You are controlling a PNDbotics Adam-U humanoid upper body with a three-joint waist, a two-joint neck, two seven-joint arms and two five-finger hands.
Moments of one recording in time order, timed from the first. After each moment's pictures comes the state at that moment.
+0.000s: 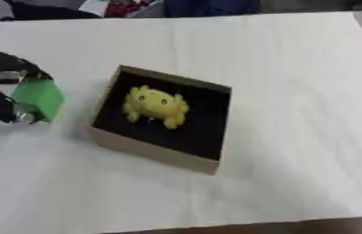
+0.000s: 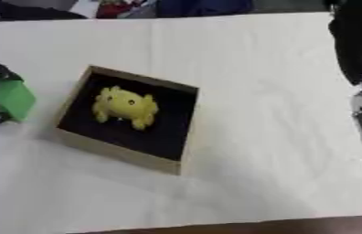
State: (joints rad) left arm -0.81 0.77 -0.20 -1.36 -0.84 -0.21 -0.85; right arm -0.59 -0.53 0.07 -1.98 -0.26 0.00 -0.09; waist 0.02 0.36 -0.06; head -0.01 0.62
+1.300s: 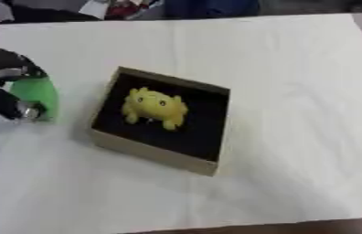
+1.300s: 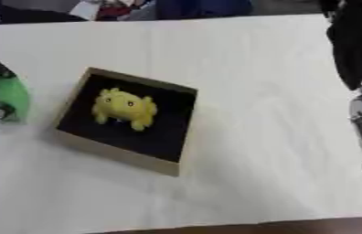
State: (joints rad) left arm -0.82 0.77 -0.21 -1.39 -0.89 -0.17 -0.75; right arm -0.58 -0.52 0.07 -1.98 -0.27 0.01 -0.10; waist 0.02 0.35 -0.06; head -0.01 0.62
